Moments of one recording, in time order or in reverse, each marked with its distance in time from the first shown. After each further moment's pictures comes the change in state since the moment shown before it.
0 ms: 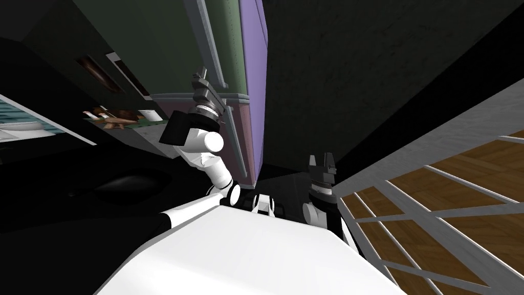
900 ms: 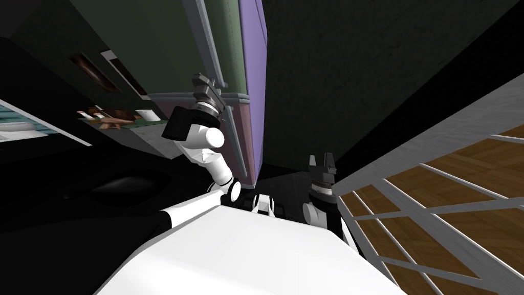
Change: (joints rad) left arm -0.052 0.011 0.018 0.046 -0.022 0.003 0.000; right arm 0.000 0.000 0.000 0.000 0.000 0.000 0.000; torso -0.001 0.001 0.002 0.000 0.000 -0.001
